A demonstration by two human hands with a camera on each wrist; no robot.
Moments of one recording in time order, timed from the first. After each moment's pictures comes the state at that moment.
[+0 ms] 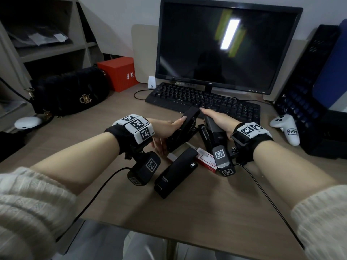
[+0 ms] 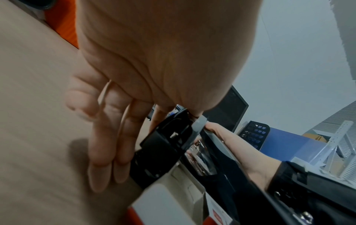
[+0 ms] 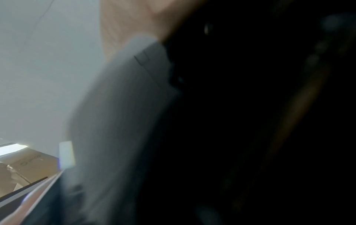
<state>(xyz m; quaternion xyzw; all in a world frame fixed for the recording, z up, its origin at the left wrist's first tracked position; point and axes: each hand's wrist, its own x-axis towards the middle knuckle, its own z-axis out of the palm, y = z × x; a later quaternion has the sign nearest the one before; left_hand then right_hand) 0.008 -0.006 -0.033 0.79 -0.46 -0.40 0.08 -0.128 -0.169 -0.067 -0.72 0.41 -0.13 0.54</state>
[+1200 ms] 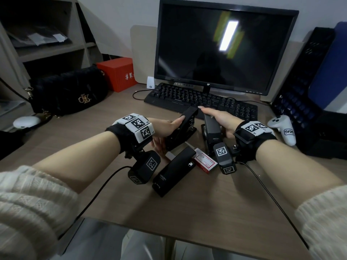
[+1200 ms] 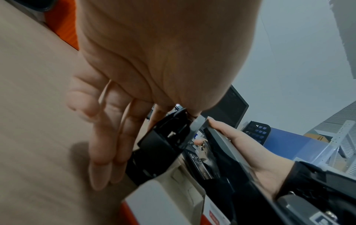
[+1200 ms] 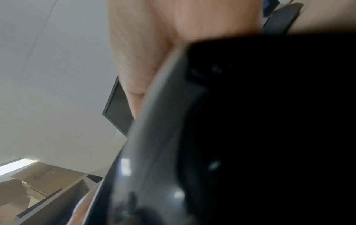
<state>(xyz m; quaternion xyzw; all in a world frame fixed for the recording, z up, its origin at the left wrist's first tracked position) 0.009 -0.010 -0.035 0.80 -0.45 -0.39 0.09 -0.140 -0.160 -0.057 -0.71 0.42 -0.16 0.55</state>
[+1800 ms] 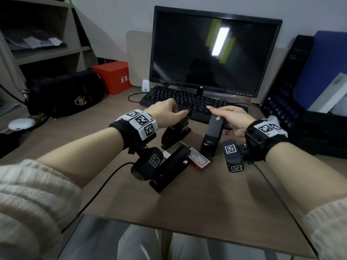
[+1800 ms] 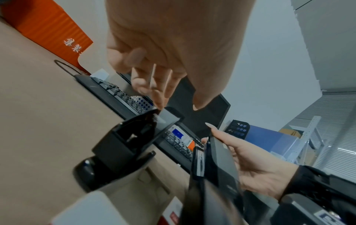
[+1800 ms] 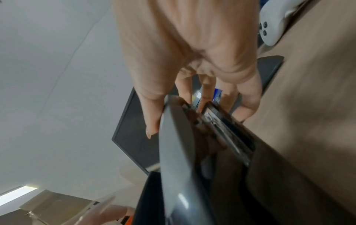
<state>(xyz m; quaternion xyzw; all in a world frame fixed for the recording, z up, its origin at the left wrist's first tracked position) 0.008 -0.014 -0.020 0.80 -0.55 -0.11 0.22 -0.181 -0.150 -0.035 -0.64 0.46 -0.28 0.55</state>
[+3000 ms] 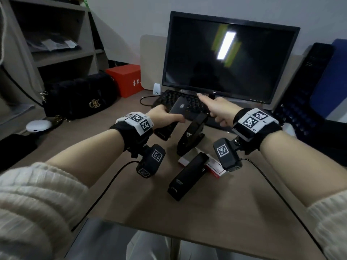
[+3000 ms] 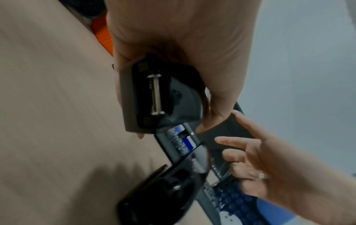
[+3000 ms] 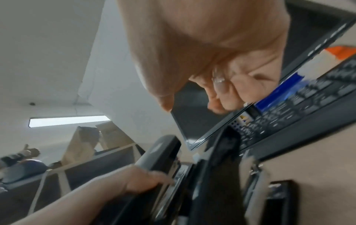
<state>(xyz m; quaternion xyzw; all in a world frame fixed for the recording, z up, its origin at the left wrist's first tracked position) 0.048 0.008 -0.019 0.78 -0.39 -0.31 0.38 -0.099 -0.102 0.013 -0.77 0.49 -0.16 0.38</state>
